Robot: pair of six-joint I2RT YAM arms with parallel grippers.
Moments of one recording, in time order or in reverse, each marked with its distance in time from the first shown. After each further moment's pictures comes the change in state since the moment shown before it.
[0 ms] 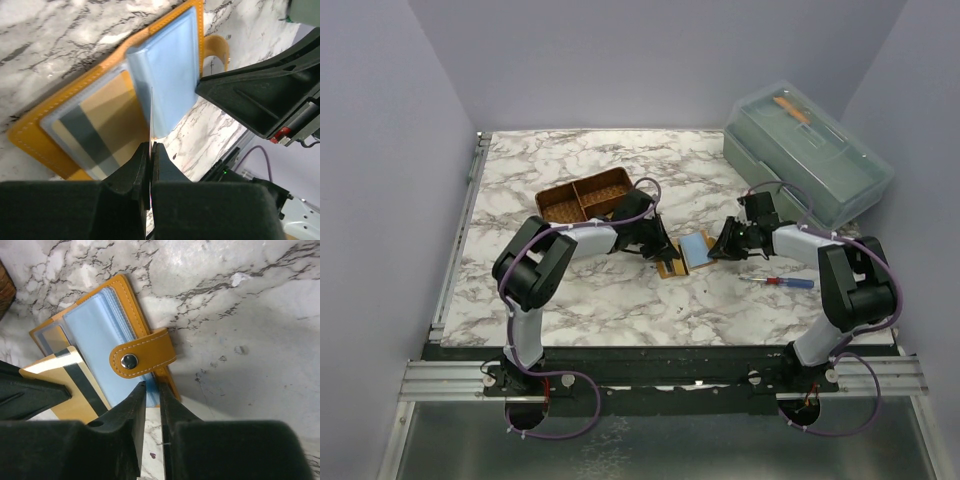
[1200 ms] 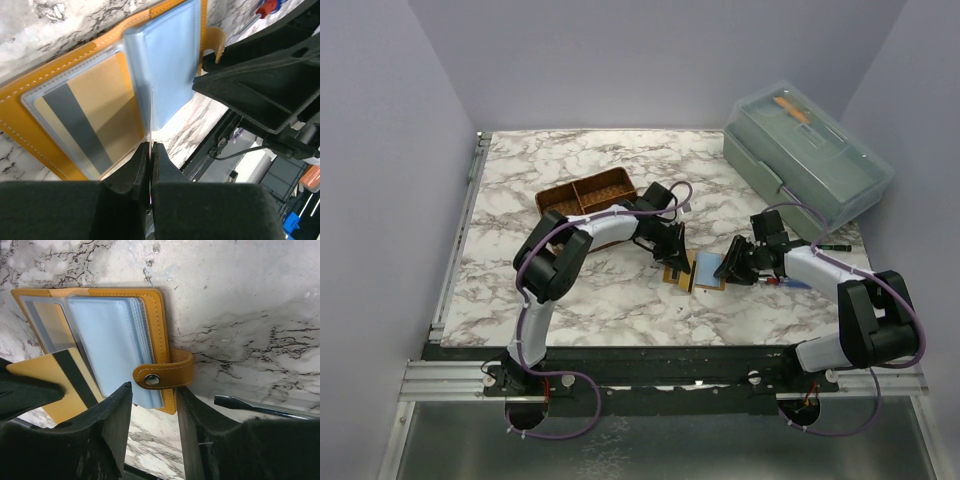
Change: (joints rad) left arm -0.063 0.123 0.298 -0.410 0.208 0.346; right arm 0.008 -0.236 -0.178 -0.132 0.066 0.123
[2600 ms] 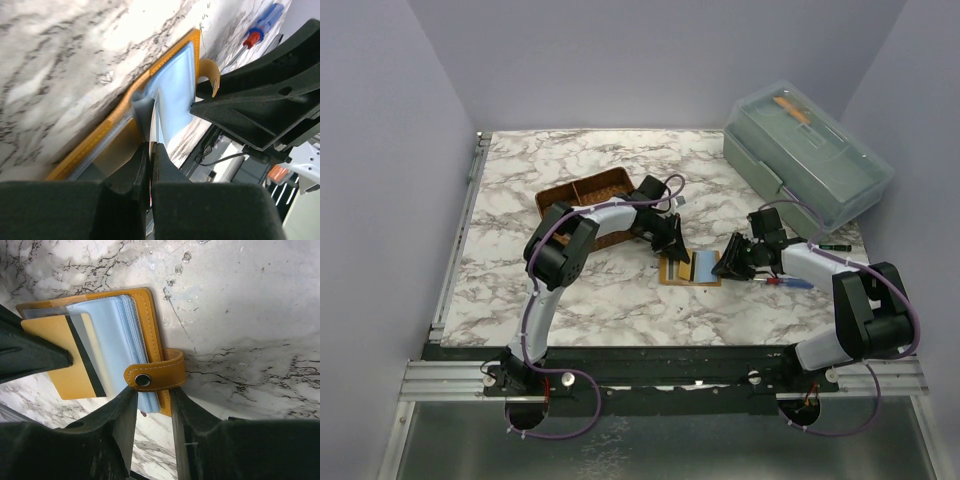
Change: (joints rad) left arm 0.068 0.152 0.132 -0.019 0.108 -0.016; right arm 0.000 0.053 0.014 0.062 -0.030 -0.013
